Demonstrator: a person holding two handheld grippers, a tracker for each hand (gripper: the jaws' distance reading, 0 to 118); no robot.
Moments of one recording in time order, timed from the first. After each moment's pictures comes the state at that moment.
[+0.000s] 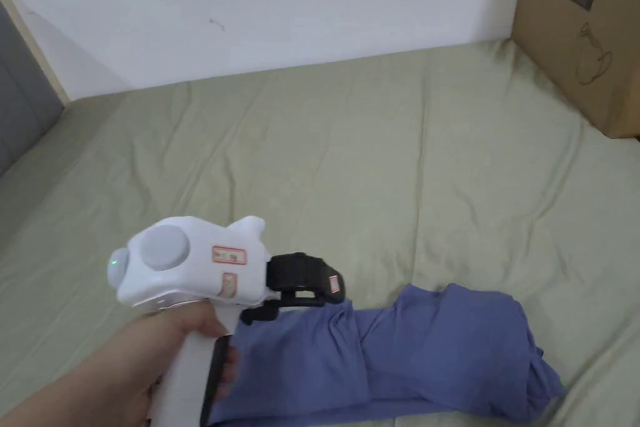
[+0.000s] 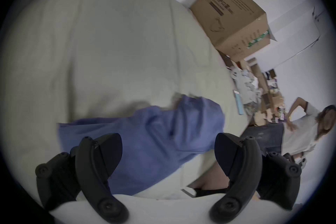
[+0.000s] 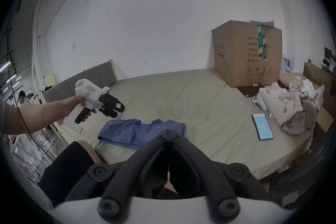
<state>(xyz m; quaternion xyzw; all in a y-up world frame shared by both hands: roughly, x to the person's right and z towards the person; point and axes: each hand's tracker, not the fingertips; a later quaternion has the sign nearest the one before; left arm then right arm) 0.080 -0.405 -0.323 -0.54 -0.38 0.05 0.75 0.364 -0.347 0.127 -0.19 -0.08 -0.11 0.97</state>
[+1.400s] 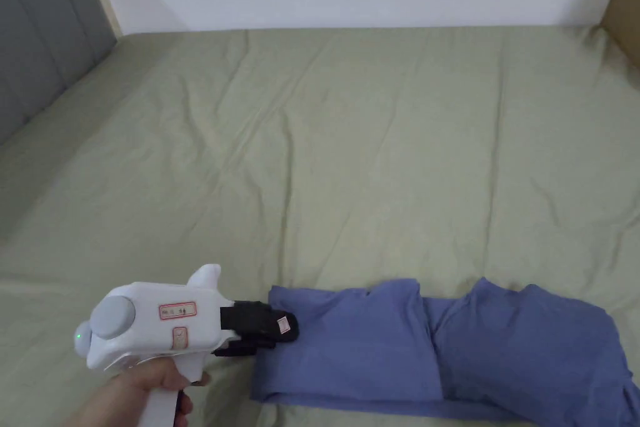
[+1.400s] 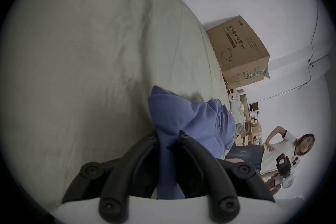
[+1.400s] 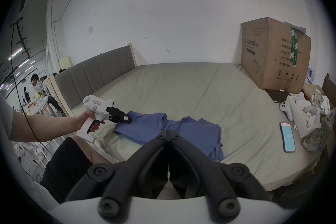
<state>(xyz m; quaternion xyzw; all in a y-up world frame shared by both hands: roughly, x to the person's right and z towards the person) -0.069 -0.544 -0.359 -0.54 -0.37 0.25 0.71 0.304 -0.343 0.046 -0.24 0.01 -0.07 0.97</state>
